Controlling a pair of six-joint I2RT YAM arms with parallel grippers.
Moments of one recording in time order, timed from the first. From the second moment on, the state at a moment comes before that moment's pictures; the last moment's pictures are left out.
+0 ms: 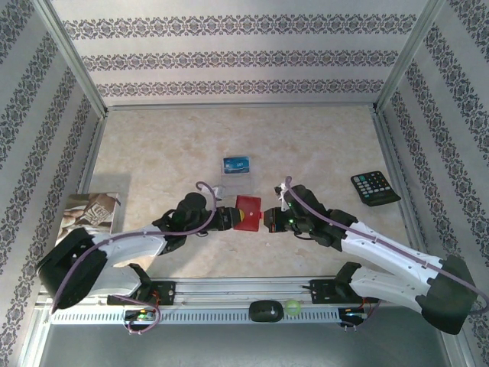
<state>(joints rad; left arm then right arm) -0.75 1.29 0.42 0.40 0.31 -0.91 0.80 0.99 0.62 -0.39 -0.15 0.75</state>
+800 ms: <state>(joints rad) -0.76 1.13 0.51 -0.03 0.14 -0.85 0.90 1.14 0.72 -0.48 0.00 0.81</state>
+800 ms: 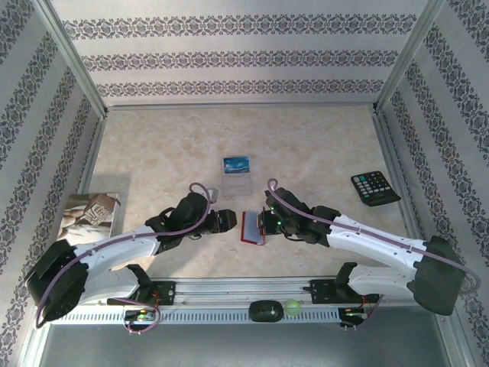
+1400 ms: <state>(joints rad) -0.76 1.16 0.54 -0.08 0.12 -0.79 0.69 1.28 0.55 -0.56 0.10 0.84</state>
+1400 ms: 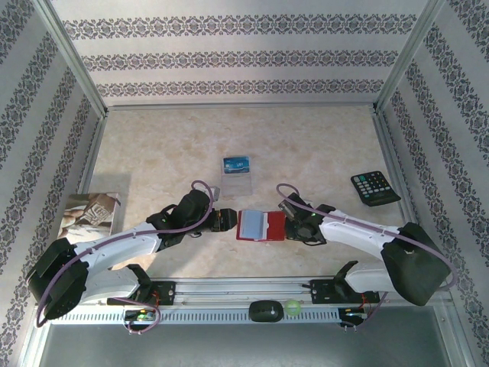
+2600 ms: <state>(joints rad) -0.73 0.90 0.53 -0.31 -0.08 -0.72 0.99 1.68 1.02 -0.60 0.18 0.72</state>
